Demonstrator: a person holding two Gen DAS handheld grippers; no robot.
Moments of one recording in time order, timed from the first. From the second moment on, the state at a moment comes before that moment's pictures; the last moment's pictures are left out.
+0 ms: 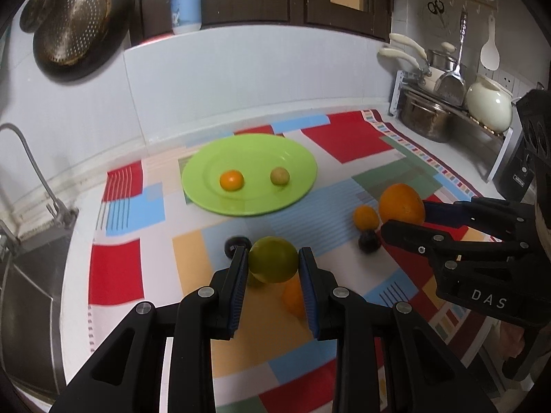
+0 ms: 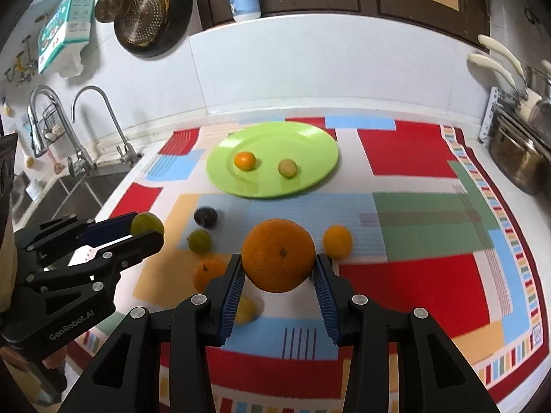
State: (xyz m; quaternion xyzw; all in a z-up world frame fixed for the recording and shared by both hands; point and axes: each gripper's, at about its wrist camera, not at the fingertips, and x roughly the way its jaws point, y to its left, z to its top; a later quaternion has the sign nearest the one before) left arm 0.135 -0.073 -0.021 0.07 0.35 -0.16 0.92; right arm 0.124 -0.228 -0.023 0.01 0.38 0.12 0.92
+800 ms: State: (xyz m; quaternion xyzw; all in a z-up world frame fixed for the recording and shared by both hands) left arm 0.228 -0.069 0.011 0.05 0.33 -0.16 0.93; right arm 0.224 -0.214 0.014 0.00 0.36 0.16 0.92
